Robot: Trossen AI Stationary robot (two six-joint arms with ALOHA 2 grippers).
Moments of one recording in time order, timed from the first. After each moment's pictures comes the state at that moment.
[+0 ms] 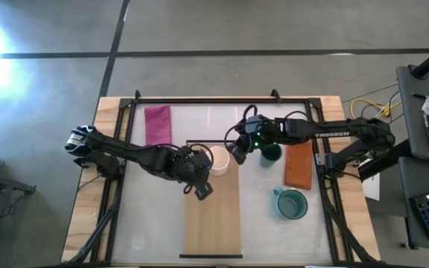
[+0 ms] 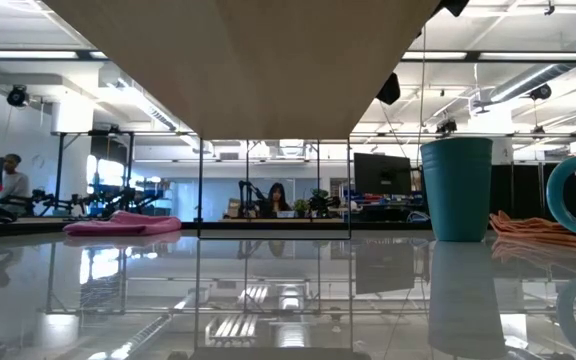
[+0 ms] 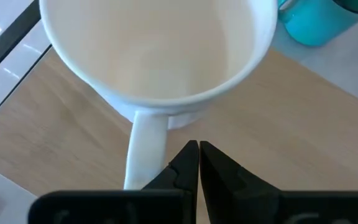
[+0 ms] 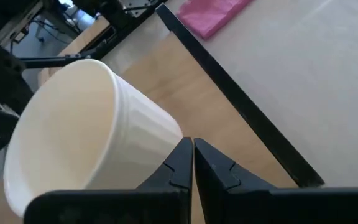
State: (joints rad) left arm -0.27 1.62 1.54 -0.94 -0.32 -0.75; right arm -0.09 1.46 1.14 -0.34 -0.06 0.60
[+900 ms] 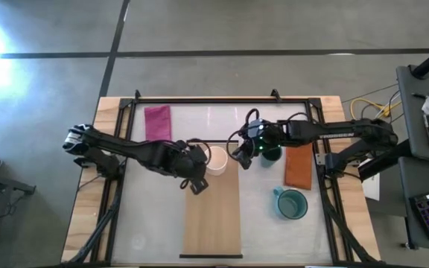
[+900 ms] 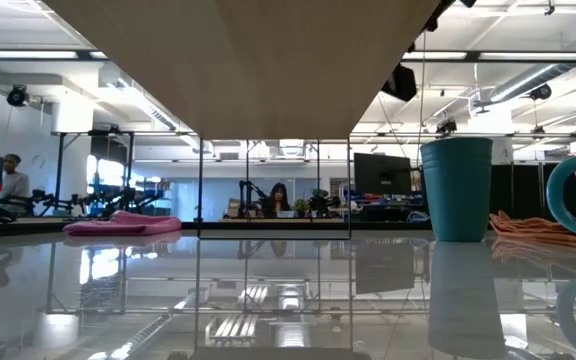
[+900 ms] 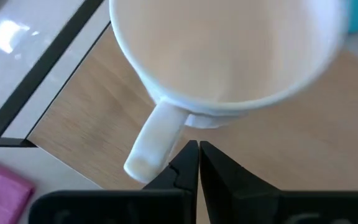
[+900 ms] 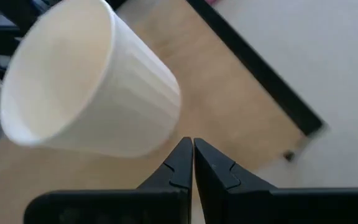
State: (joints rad) left arm -0.25 1.58 1.53 -1.03 -0.34 -0.72; right arm -0.06 1.42 1.14 -0.47 -0.06 0.60
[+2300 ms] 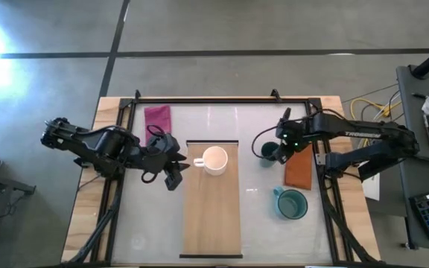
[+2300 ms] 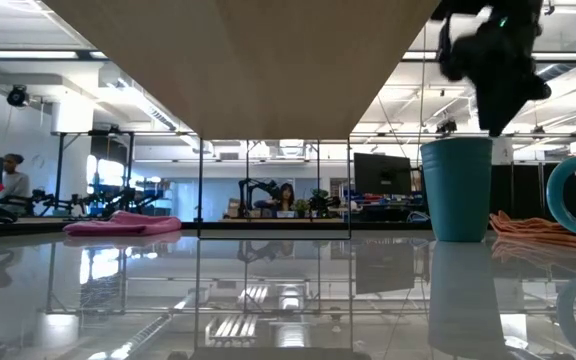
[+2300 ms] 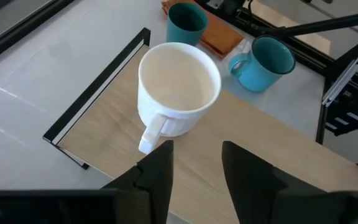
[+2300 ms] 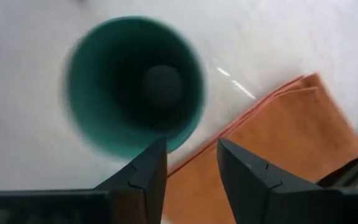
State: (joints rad) left arm -0.33 1.30 1.53 -1.01 -0.41 -0.75; right arm -0.17 1.14 1.00 -1.18 0.04 0.68
